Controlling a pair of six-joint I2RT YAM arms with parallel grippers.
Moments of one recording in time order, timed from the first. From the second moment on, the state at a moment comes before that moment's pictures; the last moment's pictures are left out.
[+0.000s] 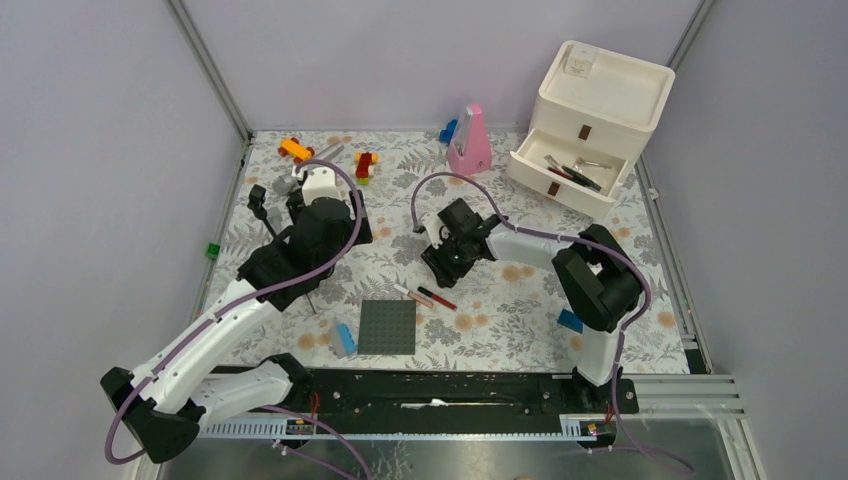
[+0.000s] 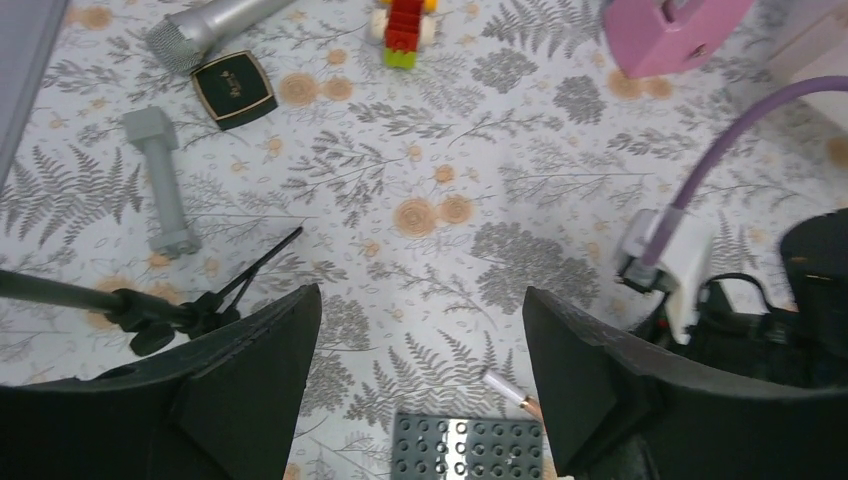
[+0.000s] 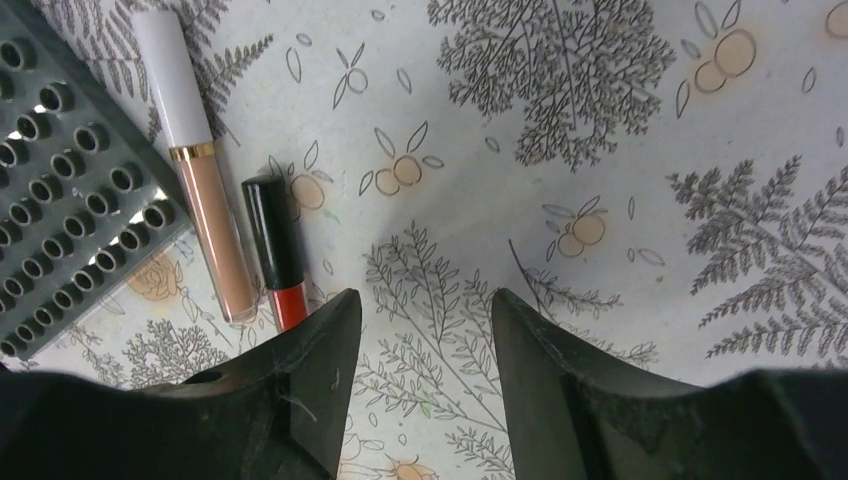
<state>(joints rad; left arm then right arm) -0.70 0.99 1.08 -0.62 -0.62 -0.48 0.72 1.89 1.20 -0.43 -0.25 -0.13</state>
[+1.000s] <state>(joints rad) -0.69 0.97 1.00 -0.61 -0.67 -0.46 0.79 1.76 1.03 -0.36 -0.27 -0.04</state>
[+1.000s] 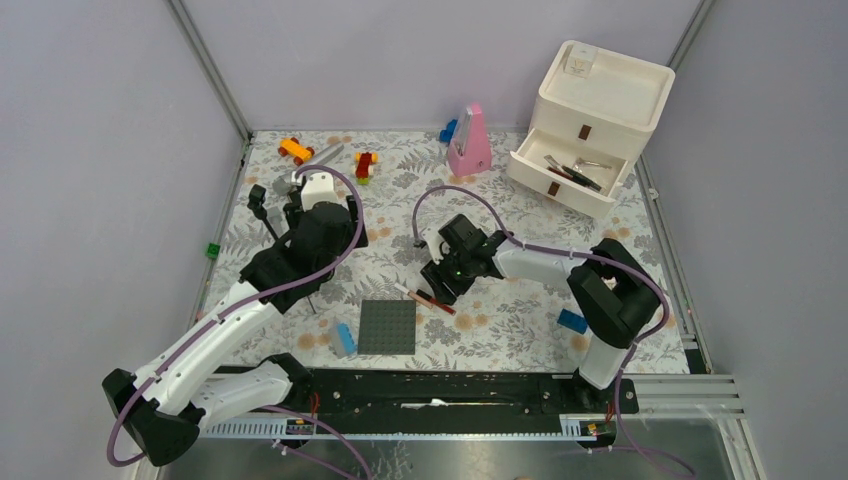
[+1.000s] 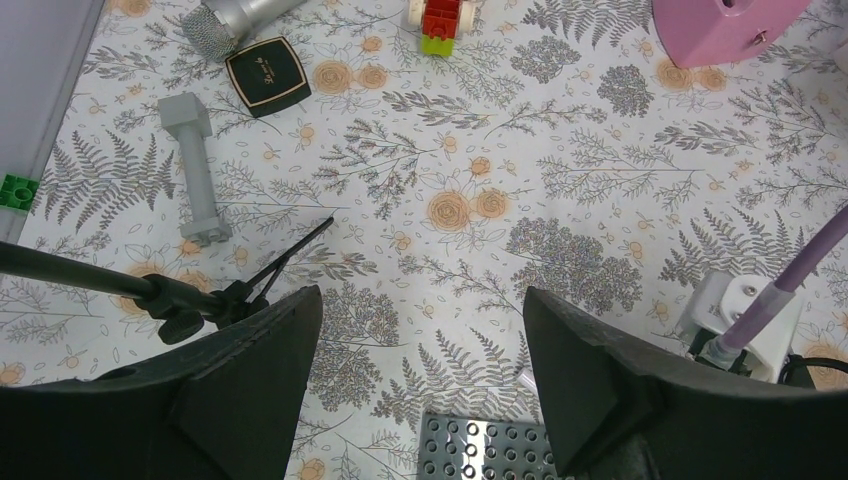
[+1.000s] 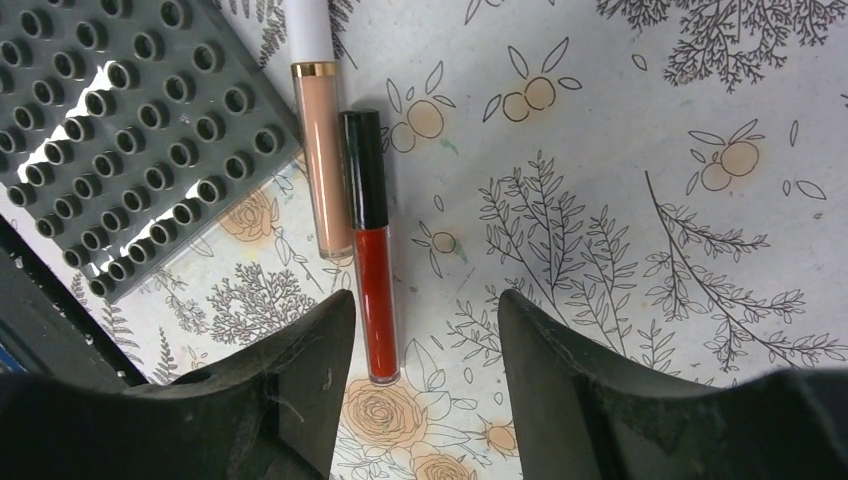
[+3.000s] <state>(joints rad) -0.60 0.83 0.87 -0.45 -0.33 -0.31 0.28 1.66 1.48 -0.45 0.20 -0.78</state>
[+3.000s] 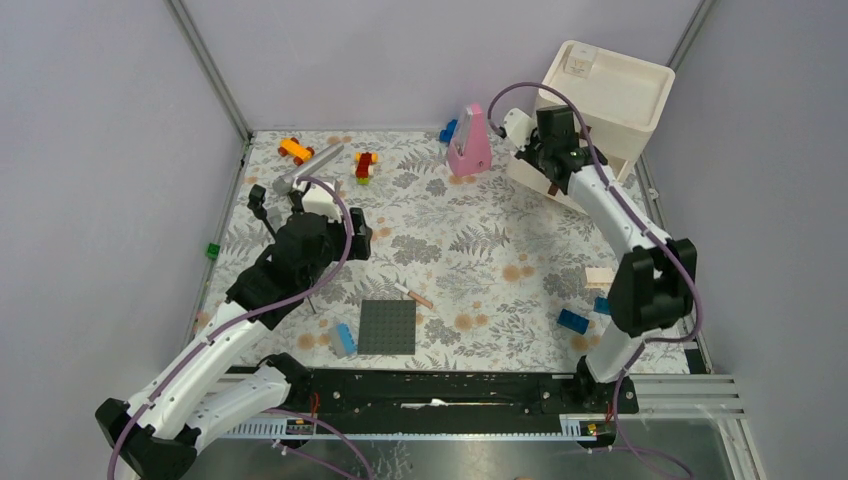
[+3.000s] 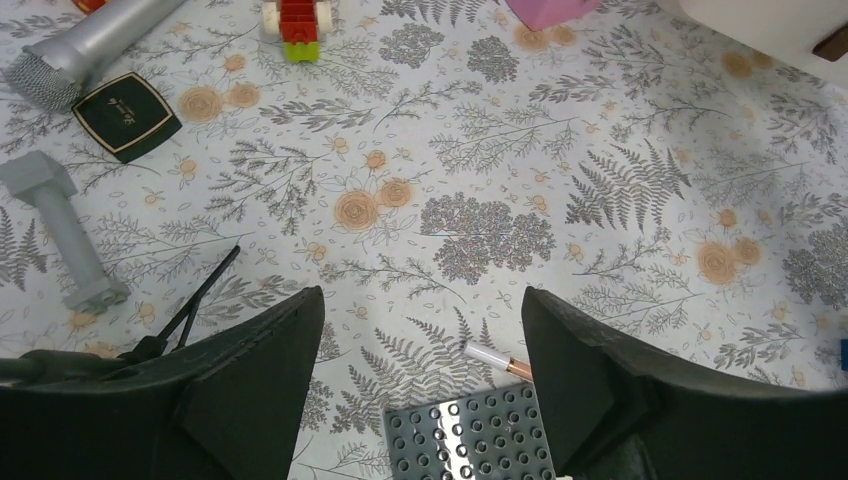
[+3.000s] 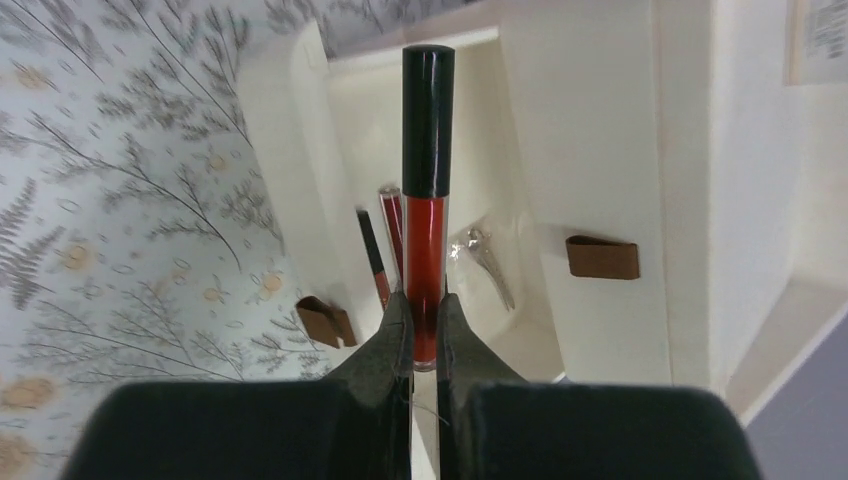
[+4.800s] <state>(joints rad) -0.54 0.76 0.87 -0.41 -0.23 -0.29 0.82 1.45 0.81 0.14 -0.20 0.26</state>
